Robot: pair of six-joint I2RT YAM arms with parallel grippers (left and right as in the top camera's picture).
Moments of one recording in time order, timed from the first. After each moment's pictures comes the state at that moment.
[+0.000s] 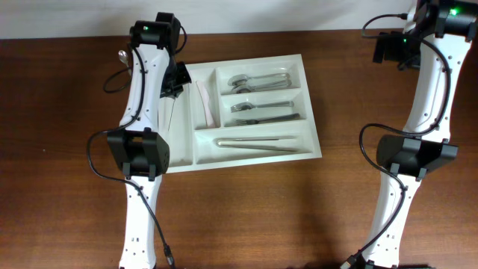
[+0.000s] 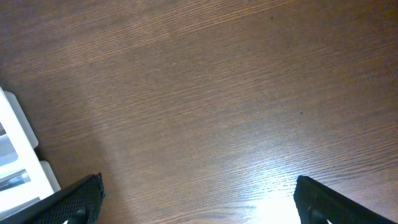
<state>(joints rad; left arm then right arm) -0.13 2.72 2.86 -1.68 -0.03 -0.52 -0.22 2.56 3.03 -1.64 0.04 0.11</state>
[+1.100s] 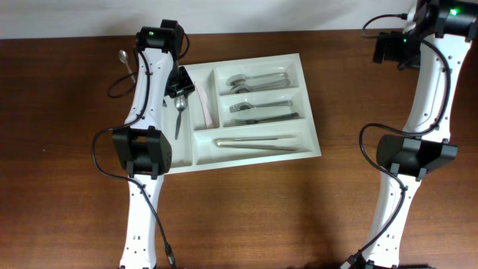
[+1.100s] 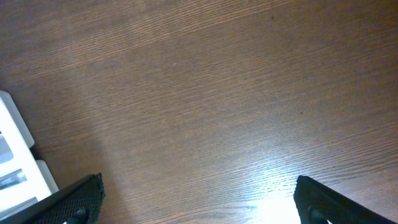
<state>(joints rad) -0.13 2.79 2.87 -1.65 -0.06 -0.58 -0.22 2.56 3.03 -1.64 0.04 0.11</state>
